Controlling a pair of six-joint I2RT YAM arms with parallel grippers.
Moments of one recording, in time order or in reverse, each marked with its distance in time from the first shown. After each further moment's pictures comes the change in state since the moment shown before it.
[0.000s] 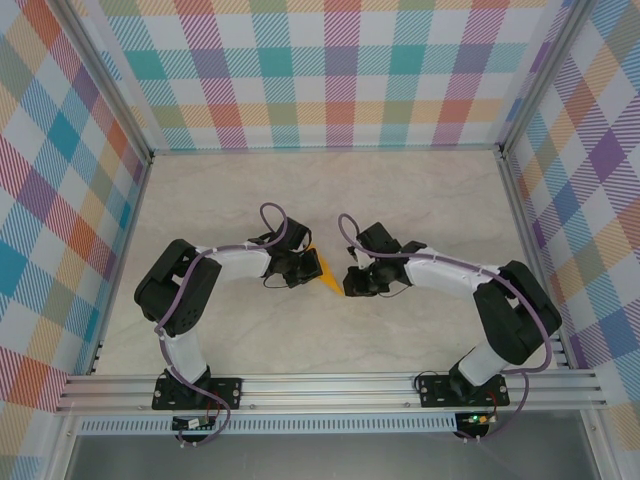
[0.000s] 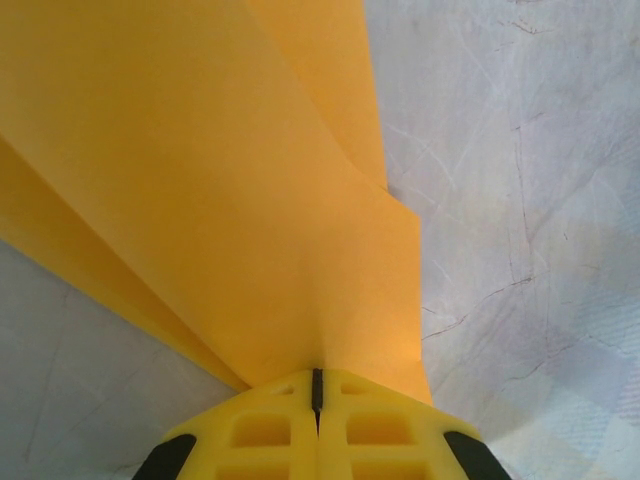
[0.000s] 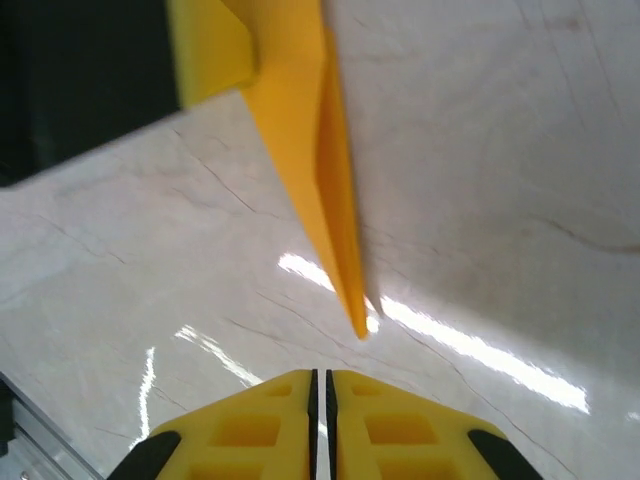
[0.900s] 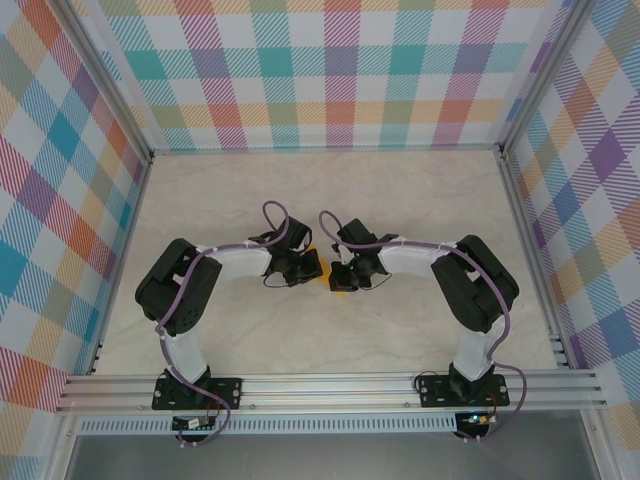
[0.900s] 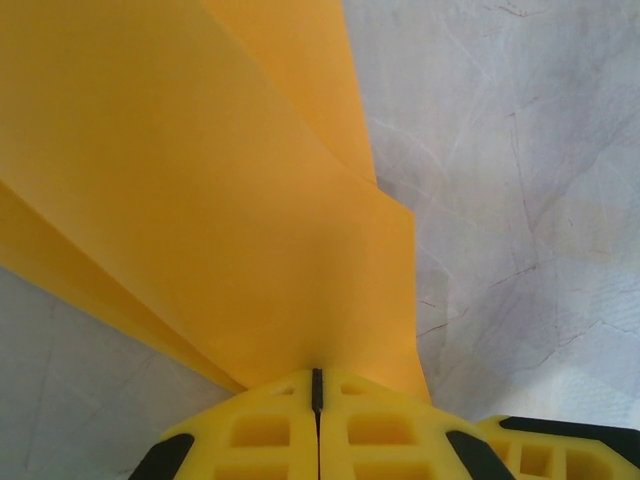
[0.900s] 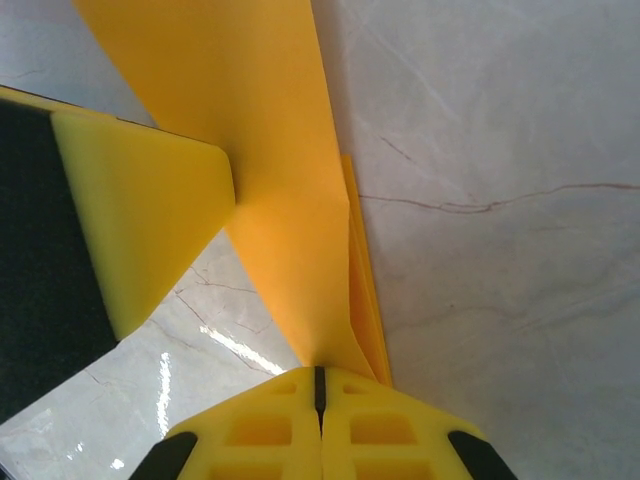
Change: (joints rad) left arm 0.001 0.004 0.018 -0.026 0.005 0.071; right arm 0.013 0.266 0.130 0.068 -0.018 0.052
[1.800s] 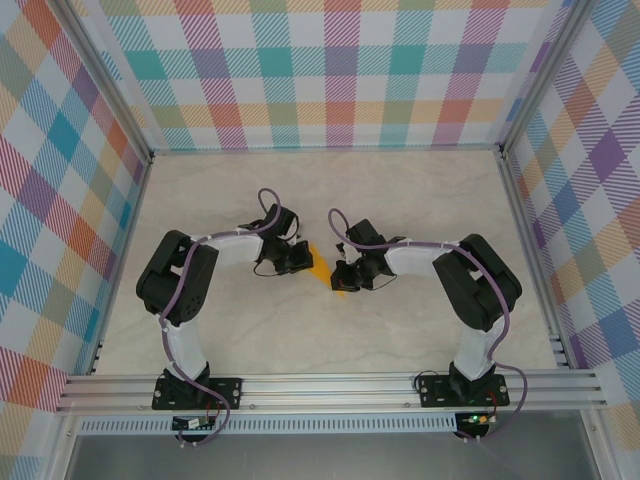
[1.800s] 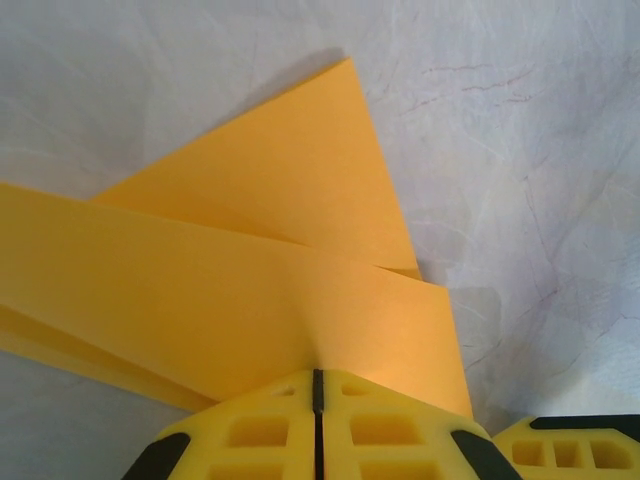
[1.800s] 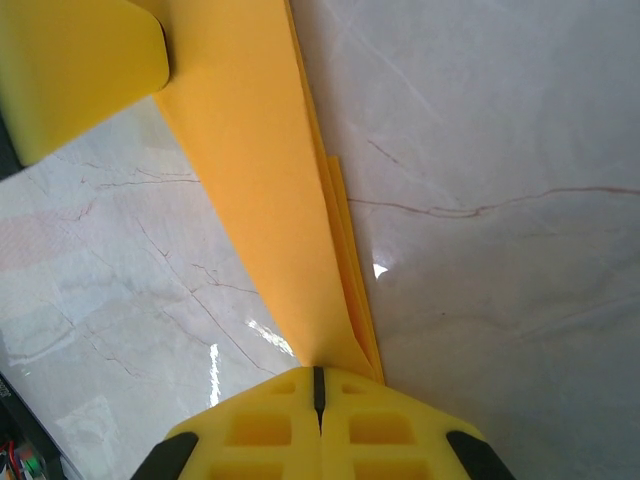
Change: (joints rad) left arm 0.128 0.051 0.079 -0.085 0.093 0.235; right arm -0.037 0.000 -0.060 0.093 -0.108 0.023
